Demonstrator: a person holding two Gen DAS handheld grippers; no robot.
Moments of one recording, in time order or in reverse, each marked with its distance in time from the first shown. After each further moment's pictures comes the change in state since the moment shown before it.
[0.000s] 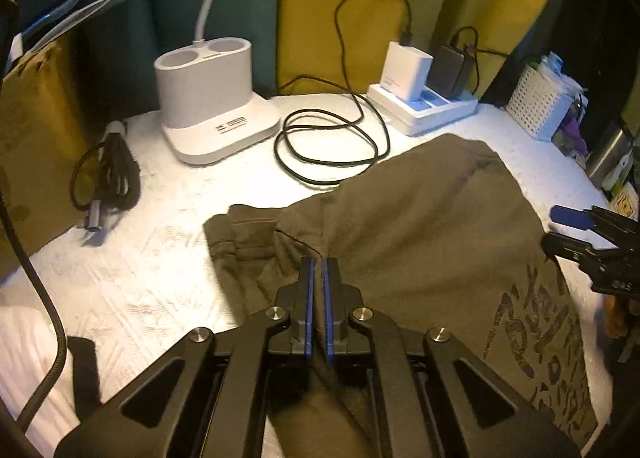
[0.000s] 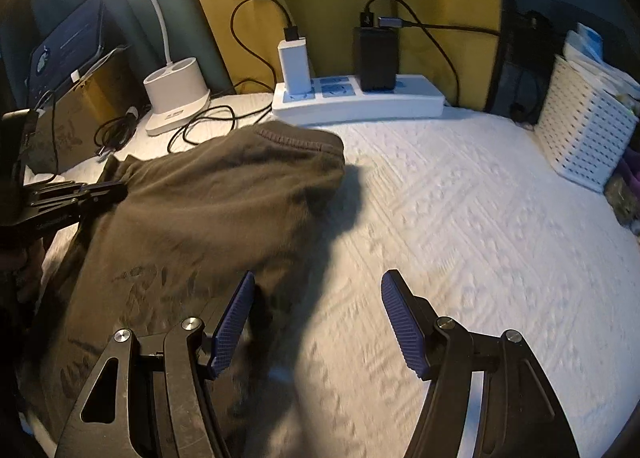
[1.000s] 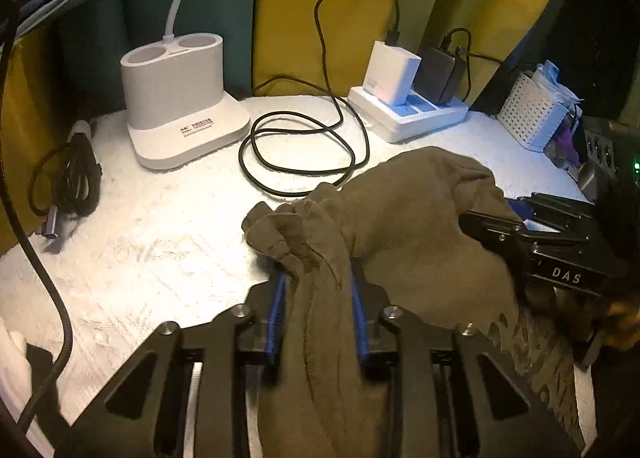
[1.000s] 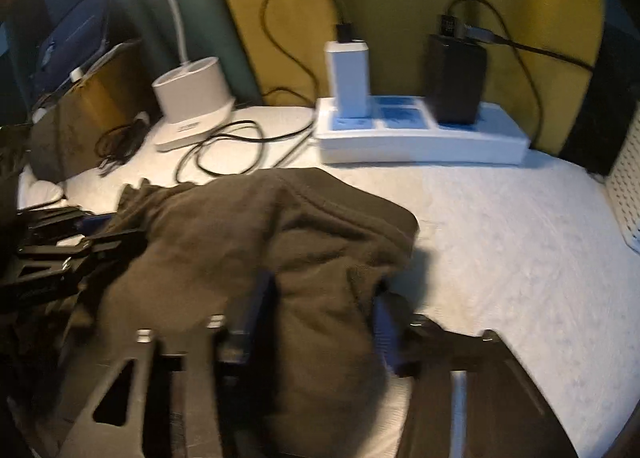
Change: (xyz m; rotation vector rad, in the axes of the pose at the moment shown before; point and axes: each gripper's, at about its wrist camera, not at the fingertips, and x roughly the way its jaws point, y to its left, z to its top) left arm 0.017 -0.019 0.013 -0.006 -0.015 -0.048; right arm 0.053 0.027 0.056 -0.068 0.012 0.107
